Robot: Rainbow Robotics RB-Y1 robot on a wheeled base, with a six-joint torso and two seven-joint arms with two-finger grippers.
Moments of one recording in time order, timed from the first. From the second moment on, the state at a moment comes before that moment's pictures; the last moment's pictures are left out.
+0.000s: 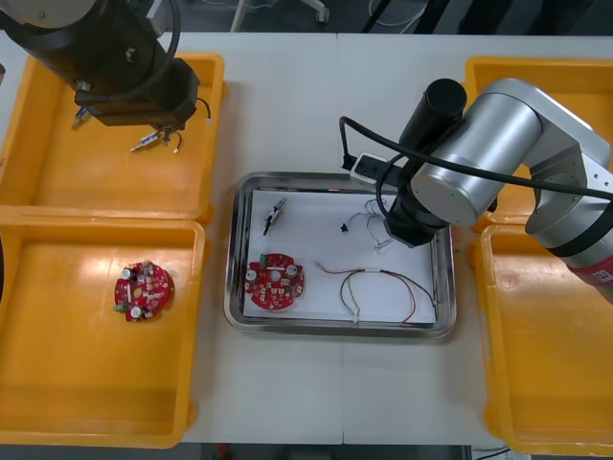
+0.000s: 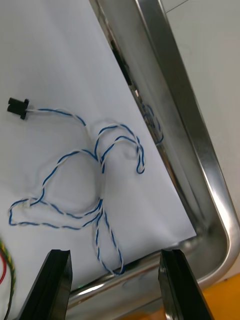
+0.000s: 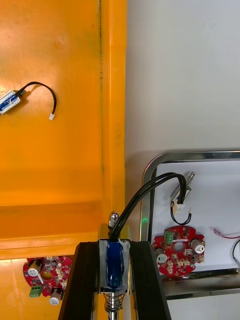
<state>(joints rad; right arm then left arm) -0.76 -0.63 0.62 -1.82 -0.57 1.63 1.74 -0.95 0.65 -0.21 -1.77 0.80 1.91 -0.90</state>
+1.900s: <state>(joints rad) -0.26 -0.91 -0.42 -2.10 -0.99 1.92 1.42 -0.97 0.56 -0.65 -1.81 0.78 1.70 -0.58</state>
